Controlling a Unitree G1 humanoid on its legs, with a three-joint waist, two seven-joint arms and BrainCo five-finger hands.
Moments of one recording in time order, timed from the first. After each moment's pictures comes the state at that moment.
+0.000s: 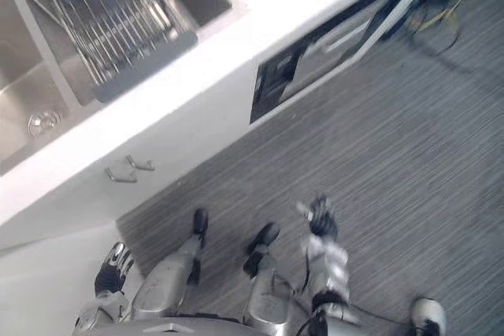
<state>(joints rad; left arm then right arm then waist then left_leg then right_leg) 0.16 0.03 0.13 0.97 -0.57 -0.40 -0.20 -0.08 -0.12 -0.42 0.99 0.46 -0.32 0.21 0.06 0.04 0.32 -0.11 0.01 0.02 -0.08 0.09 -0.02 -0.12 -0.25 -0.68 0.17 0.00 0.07</state>
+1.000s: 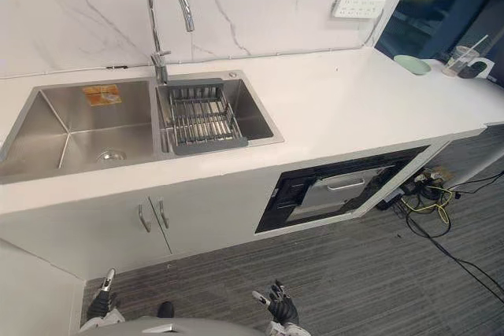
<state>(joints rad) 0.10 -0.02 0.41 1.09 -0.35 -0.25 -0.05 0.15 0.02 -0.32 1.04 0.19 -0.28 0.21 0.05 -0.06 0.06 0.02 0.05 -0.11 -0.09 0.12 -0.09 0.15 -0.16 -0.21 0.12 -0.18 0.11</state>
